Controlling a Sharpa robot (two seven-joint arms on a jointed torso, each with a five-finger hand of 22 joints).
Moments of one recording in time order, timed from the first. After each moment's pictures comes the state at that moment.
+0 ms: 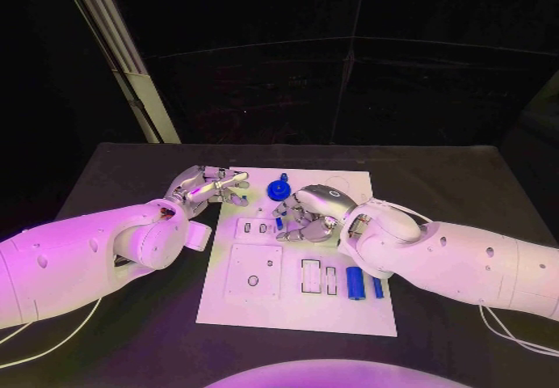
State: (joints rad) left arm 1.19 -0.86 -0.15 1.51 -0.04 -0.30 0.36; left_hand 1.30 0.05 0.10 -0.02 0.06 1.03 0.18 0.07 0.07 1.17 0.11 0.09 0.07 1.30 0.04 0.44 0.39 0.17 1.14 0.15 0.39 0.15; right arm 1.03 -0.71 0.01 1.57 -1.56 -0.41 -0.02; right_hand 1.31 -0.14 0.07 0.17 0.23 0.93 0.16 0.07 0.07 1.23 0.07 1.07 1.10 1.43 -0.01 1.16 0.80 0.08 1.34 0.09 1.38 1.13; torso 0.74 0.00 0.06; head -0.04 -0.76
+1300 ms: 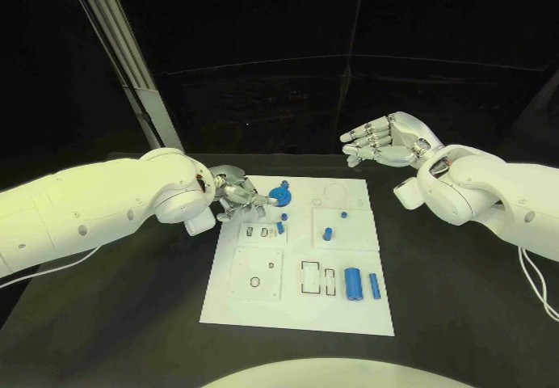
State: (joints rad) left arm 1.37 -0.69 -0.15 1.43 -0.68 0.06 -0.43; left_hand 1.14 0.08 -0.13 0.29 0.06 0.99 0.07 0.50 0.22 1.21 0.00 0.99 0.76 1.47 -0.06 1.54 1.31 0.12 1.41 0.04 1.15 0.91; right arm 1.18 -0.96 0.08 1.53 -0.65 -0.31 0.25; right_hand 1.48 -0.08 0.15 0.19 0.19 1.01 0.19 0.07 0.07 1.18 0.12 0.11 0.07 1.20 0.07 0.20 0.18 0.17 1.04 0.18 0.40 0.16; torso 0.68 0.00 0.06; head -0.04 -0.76
